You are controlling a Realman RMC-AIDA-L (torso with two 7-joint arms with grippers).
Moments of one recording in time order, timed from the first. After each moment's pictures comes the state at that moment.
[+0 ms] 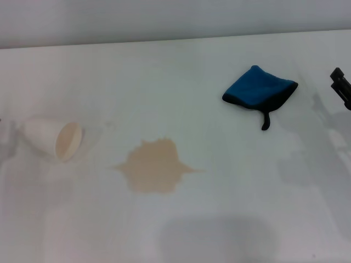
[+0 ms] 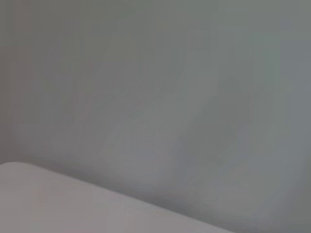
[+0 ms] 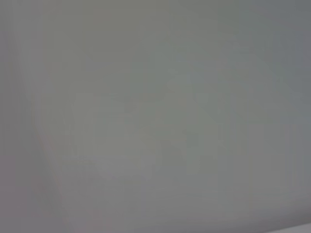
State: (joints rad) left arm -0.38 -2.08 2.83 0.16 -1.48 1.11 -0.38; right arm 0.34 2.02 -0.45 0.04 2.09 1.26 -2.57
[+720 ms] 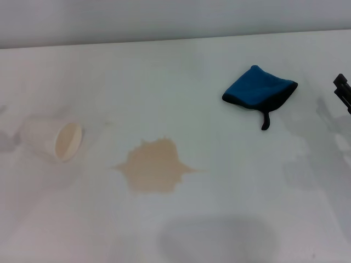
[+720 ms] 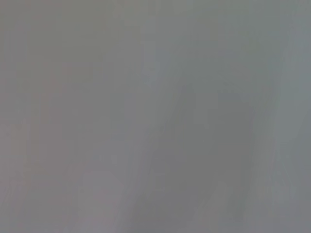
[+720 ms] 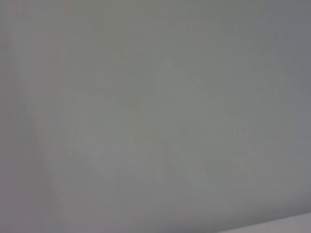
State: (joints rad) left arm -0.49 -1.94 2.84 -0.33 -0.88 1.59 -0.99; right arm 0.32 2.01 -0.46 0.04 2.09 1.26 -2.57
